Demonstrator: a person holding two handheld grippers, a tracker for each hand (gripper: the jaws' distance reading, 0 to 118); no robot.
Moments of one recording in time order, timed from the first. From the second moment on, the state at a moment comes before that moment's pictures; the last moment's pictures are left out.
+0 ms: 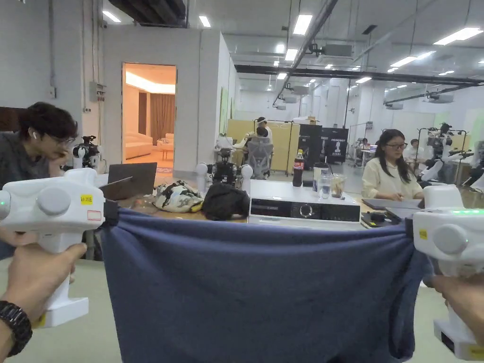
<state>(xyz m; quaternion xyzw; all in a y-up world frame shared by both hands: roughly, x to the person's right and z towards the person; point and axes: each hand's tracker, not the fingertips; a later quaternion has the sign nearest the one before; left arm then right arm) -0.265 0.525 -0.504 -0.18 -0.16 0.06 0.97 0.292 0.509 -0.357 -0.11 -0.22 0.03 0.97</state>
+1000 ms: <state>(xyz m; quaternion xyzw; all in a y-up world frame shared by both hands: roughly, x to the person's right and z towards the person) -0.319 0.264 -0.293 -0.47 -0.20 0.01 0.86 0.254 0.240 -0.124 -0.42 -0.17 0.03 0.89</state>
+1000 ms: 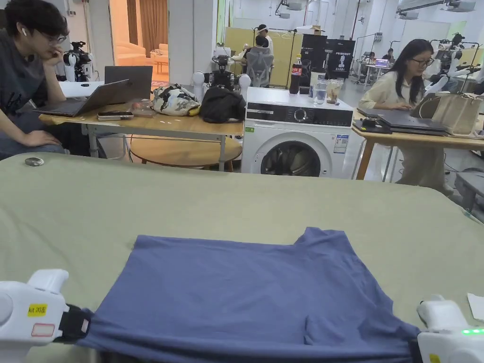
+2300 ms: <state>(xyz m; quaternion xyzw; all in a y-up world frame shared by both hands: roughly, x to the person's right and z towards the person) -0.253 0.285 -0.249 -0.25 -0.11 -0.05 0.96 0.165 0.268 -0.142 -0.15 -0.19 -0.02 0.97</state>
